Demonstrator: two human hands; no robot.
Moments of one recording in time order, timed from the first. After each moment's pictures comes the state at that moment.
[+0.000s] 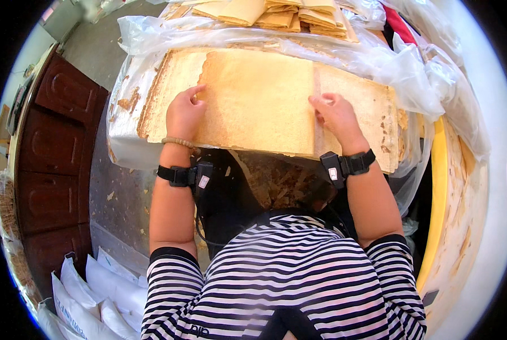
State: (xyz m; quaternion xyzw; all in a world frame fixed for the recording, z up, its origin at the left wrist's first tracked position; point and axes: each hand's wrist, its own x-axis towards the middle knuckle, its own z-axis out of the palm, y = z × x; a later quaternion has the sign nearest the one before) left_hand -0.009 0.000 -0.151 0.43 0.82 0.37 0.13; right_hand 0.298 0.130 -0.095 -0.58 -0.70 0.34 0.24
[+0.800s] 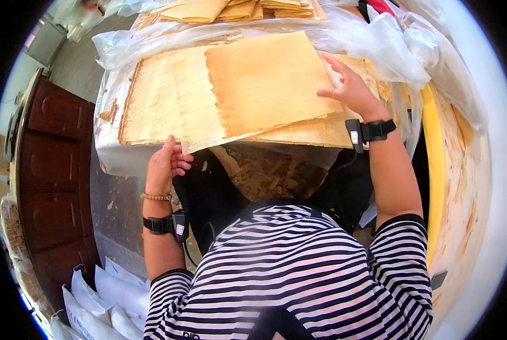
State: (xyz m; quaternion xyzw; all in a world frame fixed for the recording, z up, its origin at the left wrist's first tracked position) left_hand 0.038 -0.097 -0.163 0.18 0.68 0.52 0.49; right_hand 0.402 0.196 -0.090 -0.43 -0.84 0.24 0.22
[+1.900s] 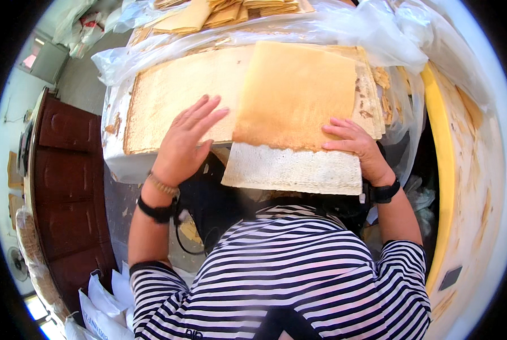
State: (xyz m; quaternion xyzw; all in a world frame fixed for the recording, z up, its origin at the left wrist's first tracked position) left_hand 0.103 -0.032 -0.069 0.79 0.57 0.22 0.05; right_hand 0.487 0.078 -0.109 -0.26 -0.92 0.21 0.19
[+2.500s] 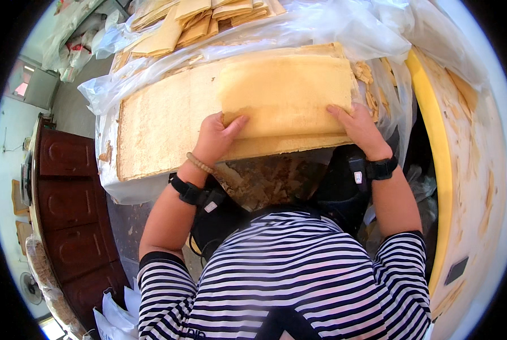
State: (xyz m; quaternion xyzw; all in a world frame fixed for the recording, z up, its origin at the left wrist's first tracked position) left_hand 0.165 0.062 -0.151 0.56 0.59 0.44 0.38; right_hand 0.491 0.132 -0.114 -0.47 -0.69 0.44 0.33
